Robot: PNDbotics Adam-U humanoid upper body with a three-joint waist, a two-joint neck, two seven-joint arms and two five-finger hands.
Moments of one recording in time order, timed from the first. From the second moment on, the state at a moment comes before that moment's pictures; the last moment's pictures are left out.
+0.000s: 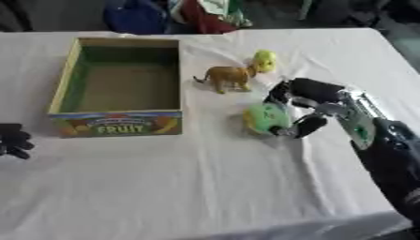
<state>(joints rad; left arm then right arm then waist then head) -0.07 0.29 -0.02 -1.88 -0.11 -0.19 -0.31 -0.67 -0.62 0.17 -1.09 0.66 -0.85 0.24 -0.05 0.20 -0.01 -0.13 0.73</state>
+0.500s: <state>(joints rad) -0.07 0.29 -0.03 -1.88 -0.10 -0.19 -0.32 -0.88 -0.65 0.17 -1.11 0.48 -0.83 0.33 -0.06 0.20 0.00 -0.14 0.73</state>
